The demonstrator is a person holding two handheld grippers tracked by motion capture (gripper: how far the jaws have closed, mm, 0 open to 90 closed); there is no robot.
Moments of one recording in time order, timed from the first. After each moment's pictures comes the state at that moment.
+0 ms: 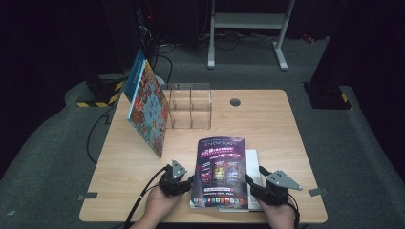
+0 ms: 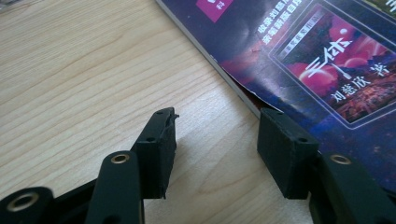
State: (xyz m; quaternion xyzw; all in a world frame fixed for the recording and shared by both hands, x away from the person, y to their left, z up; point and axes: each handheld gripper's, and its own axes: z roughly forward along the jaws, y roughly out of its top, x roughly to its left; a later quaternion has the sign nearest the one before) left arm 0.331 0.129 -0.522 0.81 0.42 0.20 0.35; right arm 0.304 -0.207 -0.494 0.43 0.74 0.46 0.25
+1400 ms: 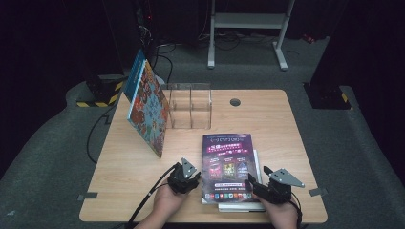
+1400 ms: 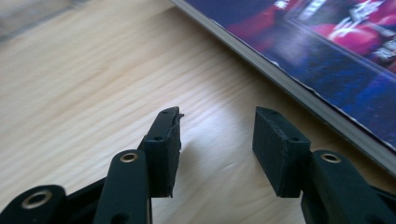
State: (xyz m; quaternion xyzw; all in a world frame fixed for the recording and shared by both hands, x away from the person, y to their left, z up) left arm 0.339 0.106 -0.521 0.82 0.40 0.24 0.33; right arm 0.310 -0.217 -0.497 0.46 0.73 0.44 0.24
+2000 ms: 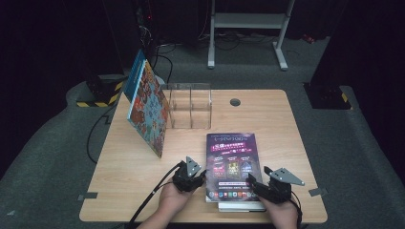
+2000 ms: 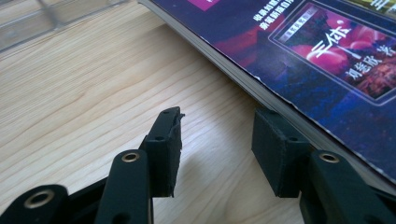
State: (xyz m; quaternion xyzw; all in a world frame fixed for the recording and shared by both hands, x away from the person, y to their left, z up) left arm 0.344 0.084 -0.517 0.81 0.39 0.23 0.37; right arm 0.315 -0.220 -0.503 0.47 0.73 0.44 0.23
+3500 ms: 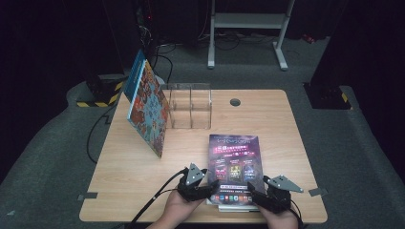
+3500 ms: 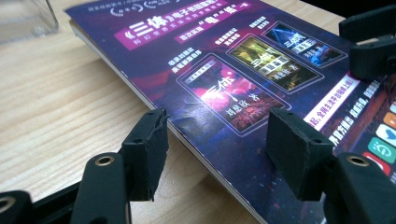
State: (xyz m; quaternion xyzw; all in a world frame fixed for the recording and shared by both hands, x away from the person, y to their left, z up) left arm 0.314 0.076 -0.503 0.79 0.36 0.16 0.46; right arm 0.288 -0.211 -0.496 0.50 0.74 0.40 0.21
